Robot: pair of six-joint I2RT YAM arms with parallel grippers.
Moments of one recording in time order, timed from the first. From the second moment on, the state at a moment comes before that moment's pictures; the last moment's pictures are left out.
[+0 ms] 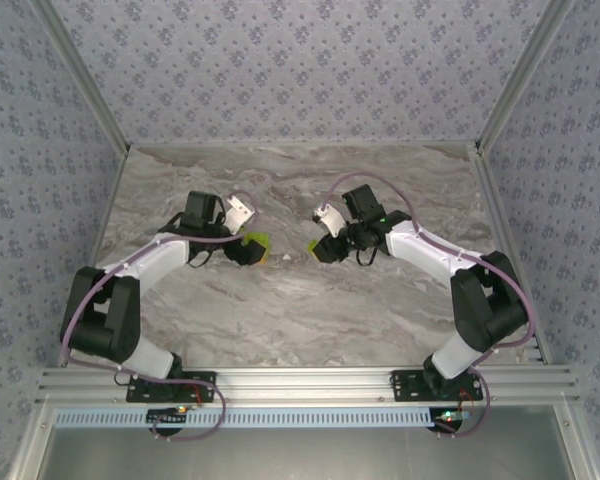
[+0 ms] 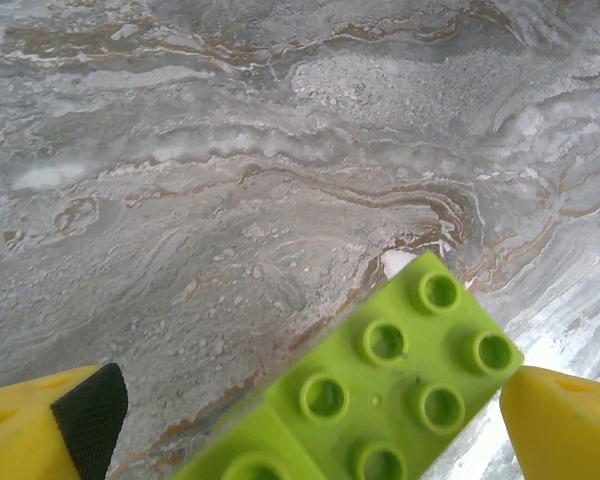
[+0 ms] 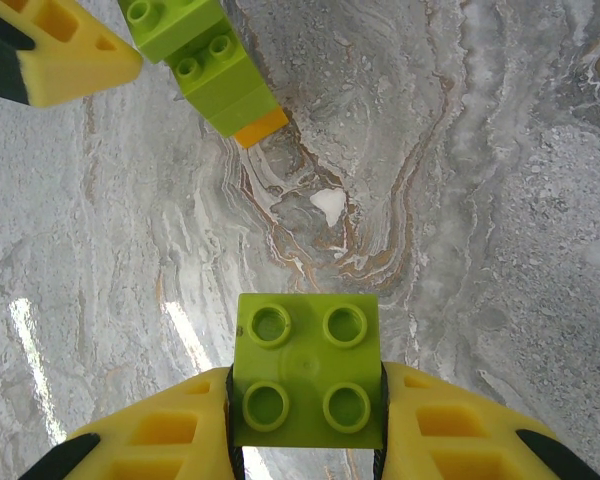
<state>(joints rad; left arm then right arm) -0.30 1.52 0.89 -0.26 0.48 0.34 0.53 1.60 1.08 -0.43 -0.49 -0.23</state>
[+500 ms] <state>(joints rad) -0.30 1.57 0.94 -0.33 0.47 0.36 0.53 1.60 1.09 -0.43 -0.49 -0.23</state>
